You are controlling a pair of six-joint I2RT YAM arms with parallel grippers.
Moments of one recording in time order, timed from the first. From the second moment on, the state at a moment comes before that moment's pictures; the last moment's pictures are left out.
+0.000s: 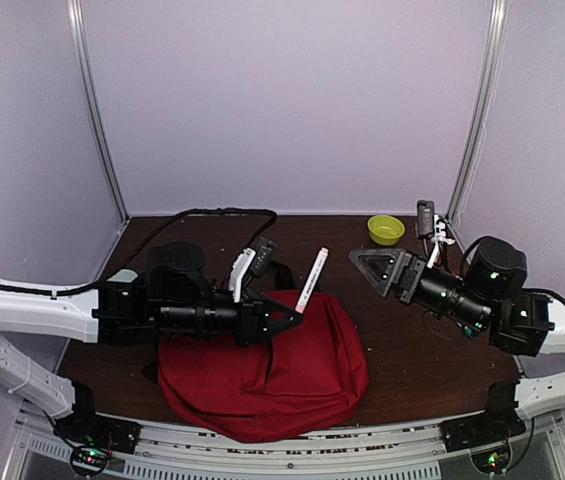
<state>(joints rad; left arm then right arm) -1.17 1.30 0.86 0.16 0.19 -0.54 1.06 0.86 0.66 0.21 0.15 0.71</state>
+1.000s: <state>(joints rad) -1.18 0.91 0.75 -0.54 -0.09 -0.51 0.89 0.91 0.69 -0.06 0.36 0.59</state>
